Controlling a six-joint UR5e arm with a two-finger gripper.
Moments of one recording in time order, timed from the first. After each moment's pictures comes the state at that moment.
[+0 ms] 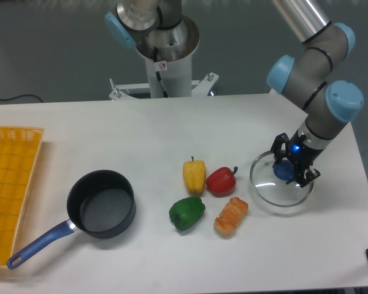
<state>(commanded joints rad) 2.87 -2.10 -1.56 -1.11 1.34 1.85</state>
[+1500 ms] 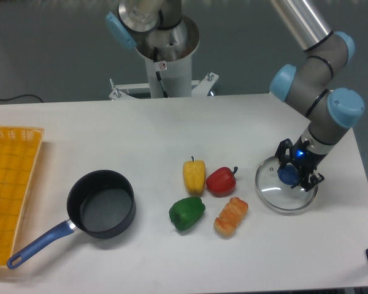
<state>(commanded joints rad) 2.89 -2.14 -1.57 -1.05 1.34 1.85</state>
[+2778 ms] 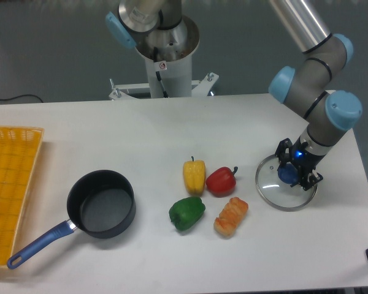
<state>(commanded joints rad) 2.89 -2.15 -1.58 -1.05 1.37 1.85</state>
